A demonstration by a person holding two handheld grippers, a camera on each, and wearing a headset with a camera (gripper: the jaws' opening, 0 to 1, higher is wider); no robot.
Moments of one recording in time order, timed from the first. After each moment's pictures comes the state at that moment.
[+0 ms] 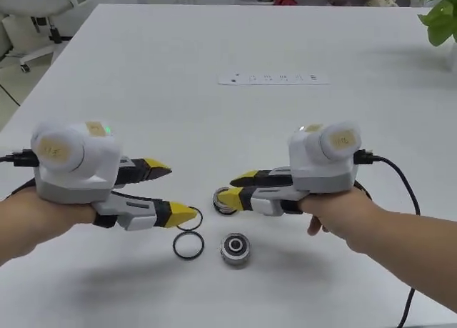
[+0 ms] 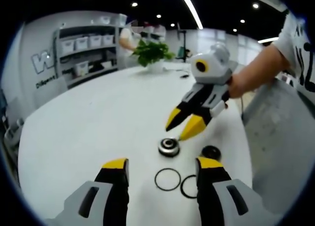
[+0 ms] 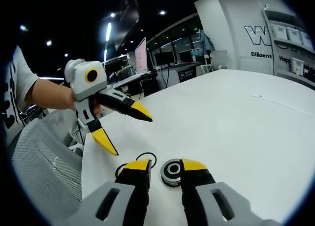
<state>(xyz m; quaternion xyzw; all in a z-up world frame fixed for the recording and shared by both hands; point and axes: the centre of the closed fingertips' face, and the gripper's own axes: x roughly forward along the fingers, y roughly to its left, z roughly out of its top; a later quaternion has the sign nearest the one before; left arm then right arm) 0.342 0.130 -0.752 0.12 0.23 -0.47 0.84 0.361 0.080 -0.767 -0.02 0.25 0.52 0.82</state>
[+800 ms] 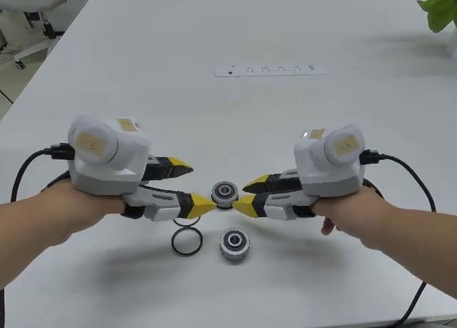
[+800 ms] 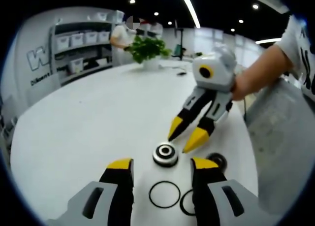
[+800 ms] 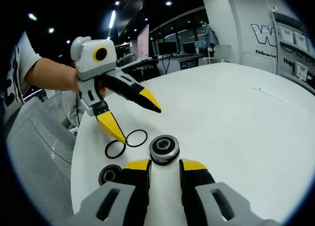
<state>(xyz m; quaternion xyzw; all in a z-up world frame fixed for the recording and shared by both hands) 0.354 0.098 -0.771 0.12 0.25 -0.49 0.83 0.357 0.063 -0.801 -0.07 0.27 0.53 0.80</state>
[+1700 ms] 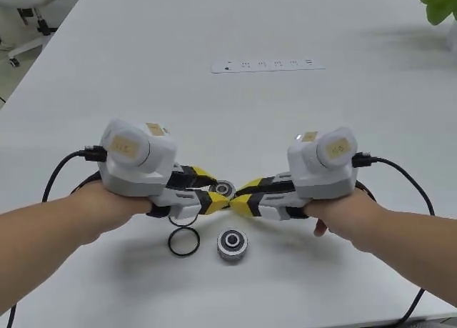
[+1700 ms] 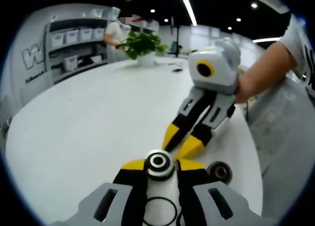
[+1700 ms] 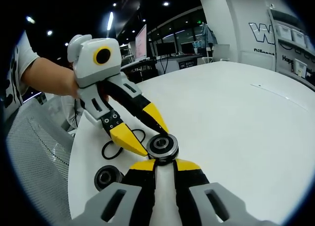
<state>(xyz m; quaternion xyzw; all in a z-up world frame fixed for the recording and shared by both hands) 0.359 0.069 -0.787 0.12 0.26 -0.50 0.82 0.361 0.066 -0.808 -0.06 0.27 0.53 0.80</state>
